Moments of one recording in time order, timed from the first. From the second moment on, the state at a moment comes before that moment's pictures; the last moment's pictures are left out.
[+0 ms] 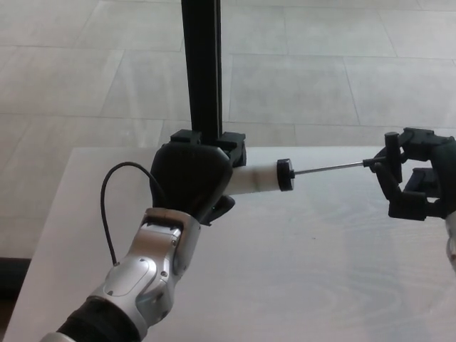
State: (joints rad) left_arm -0.68 0.26 -0.56 0.51 0.89 0.20 0.37; right_arm -0.45 -0.33 -0.01 0.12 -0.24 0.31 -0.05
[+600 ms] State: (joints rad) left_arm -0.62 0.33 -0.57 0.48 0.90 0.17 0.36; right_arm -0.44 -0.36 -0.05 0.12 -0.22 0.28 -0.01
